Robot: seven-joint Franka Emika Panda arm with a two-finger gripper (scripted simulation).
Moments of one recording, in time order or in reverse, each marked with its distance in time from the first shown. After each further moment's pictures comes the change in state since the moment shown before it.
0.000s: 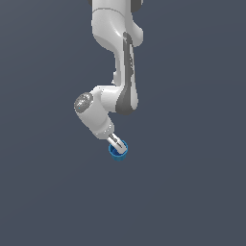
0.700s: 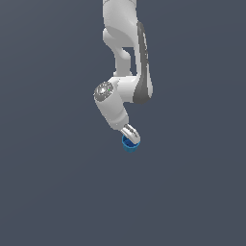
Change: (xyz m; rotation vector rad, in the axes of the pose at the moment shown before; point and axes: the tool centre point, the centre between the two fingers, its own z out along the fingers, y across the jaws) arm -0.071 -0.011 0.005 -0.003 -0.003 -0.001
